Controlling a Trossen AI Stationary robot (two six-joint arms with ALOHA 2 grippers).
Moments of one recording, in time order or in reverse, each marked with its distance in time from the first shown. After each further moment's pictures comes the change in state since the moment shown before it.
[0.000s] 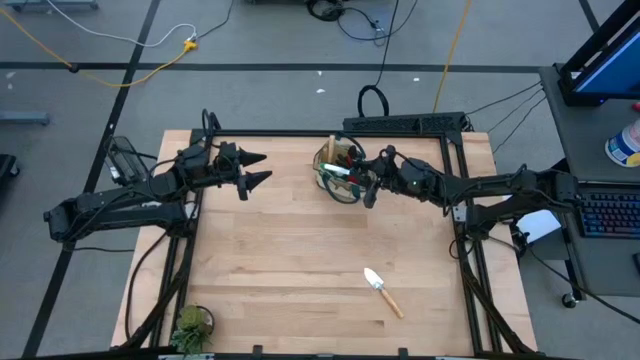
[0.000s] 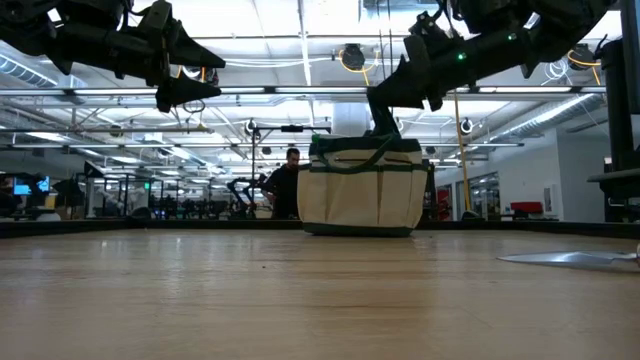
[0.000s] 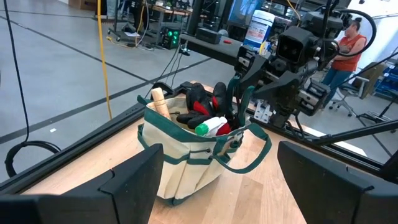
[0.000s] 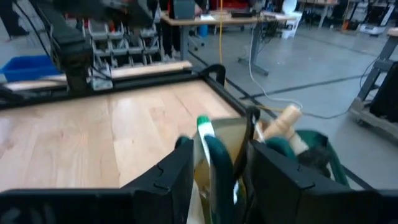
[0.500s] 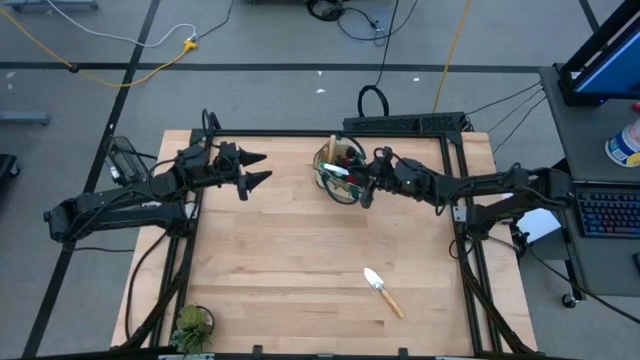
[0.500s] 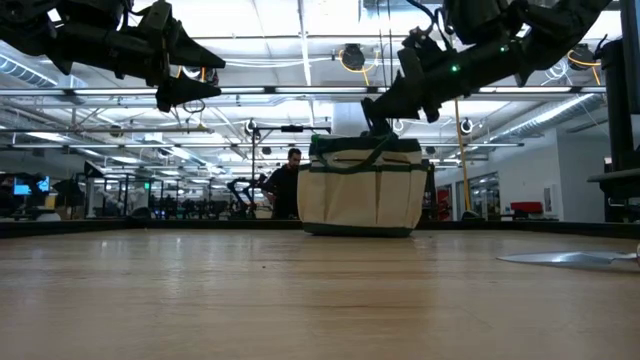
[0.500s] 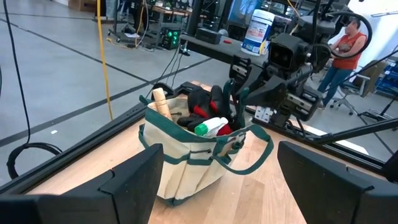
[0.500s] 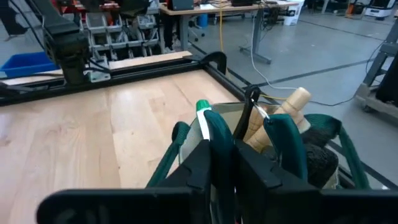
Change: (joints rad) left arm 0.000 0.000 0.000 0.000 0.000 0.013; right arm -0.014 0.062 0.001 0.016 -0.028 0.044
